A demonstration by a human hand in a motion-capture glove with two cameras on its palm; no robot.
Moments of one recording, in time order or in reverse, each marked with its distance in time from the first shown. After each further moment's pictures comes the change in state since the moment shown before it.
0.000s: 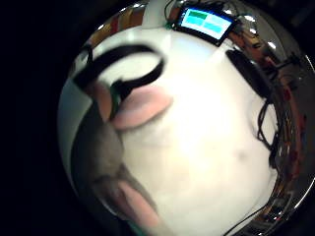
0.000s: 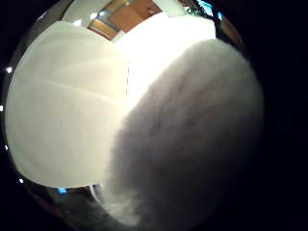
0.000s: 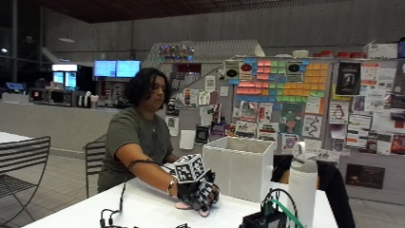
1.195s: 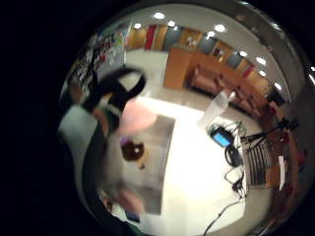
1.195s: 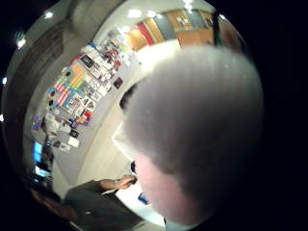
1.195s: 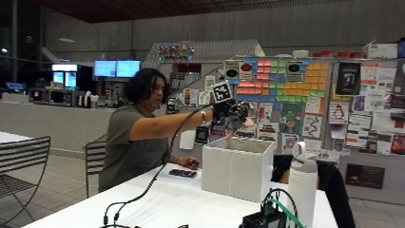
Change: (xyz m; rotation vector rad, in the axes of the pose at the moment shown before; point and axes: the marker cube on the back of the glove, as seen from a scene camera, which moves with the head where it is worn) arm -0.307 -0.085 -0.252 0.028 -0.064 -0.396
